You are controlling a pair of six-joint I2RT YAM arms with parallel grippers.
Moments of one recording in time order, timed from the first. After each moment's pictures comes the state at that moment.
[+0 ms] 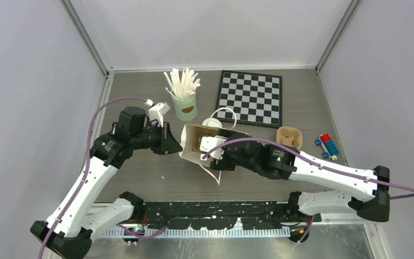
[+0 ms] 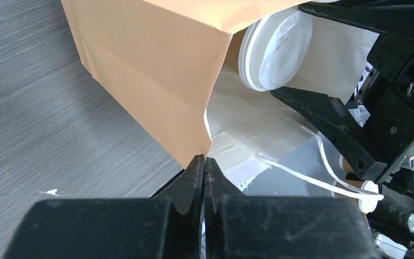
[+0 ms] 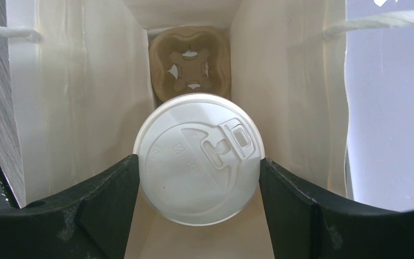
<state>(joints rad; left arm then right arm) -0.46 0.91 1.08 -0.84 0.48 -0.40 1.19 1.13 1.08 -0.58 0.32 -0.48</state>
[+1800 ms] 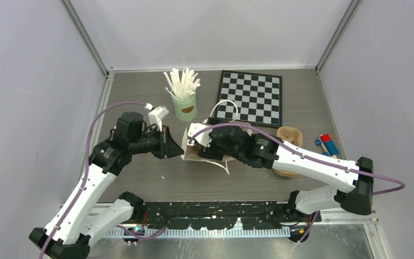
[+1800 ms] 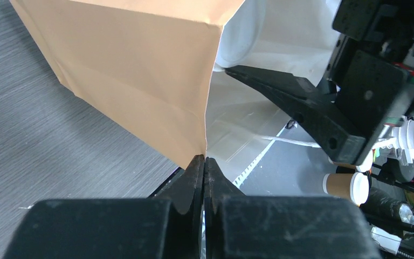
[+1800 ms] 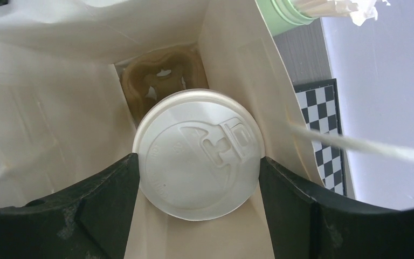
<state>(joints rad) -0.46 0.84 1.00 -0.77 0.55 -0.42 1.15 1.30 1.24 -0.56 0.34 -0.45</state>
